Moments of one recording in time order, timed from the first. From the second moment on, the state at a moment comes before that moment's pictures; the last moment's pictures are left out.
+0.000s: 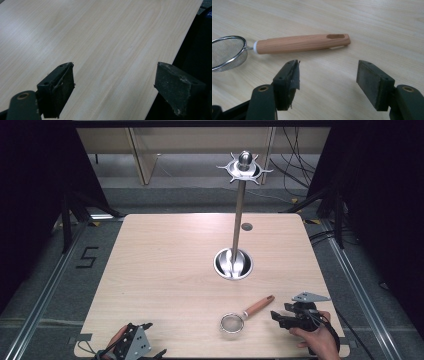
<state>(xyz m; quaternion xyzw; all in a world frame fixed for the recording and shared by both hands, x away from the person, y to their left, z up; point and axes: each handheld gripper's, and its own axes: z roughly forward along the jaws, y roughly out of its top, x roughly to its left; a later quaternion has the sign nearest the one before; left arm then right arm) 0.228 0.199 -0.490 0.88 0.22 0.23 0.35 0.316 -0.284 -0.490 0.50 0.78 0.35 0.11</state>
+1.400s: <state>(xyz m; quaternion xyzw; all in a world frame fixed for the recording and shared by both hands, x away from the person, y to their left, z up) 0.229 0.199 -0.491 0.88 0.23 0.23 0.34 0.347 -0.243 -0.499 0.53 0.76 0.38 0.00</state>
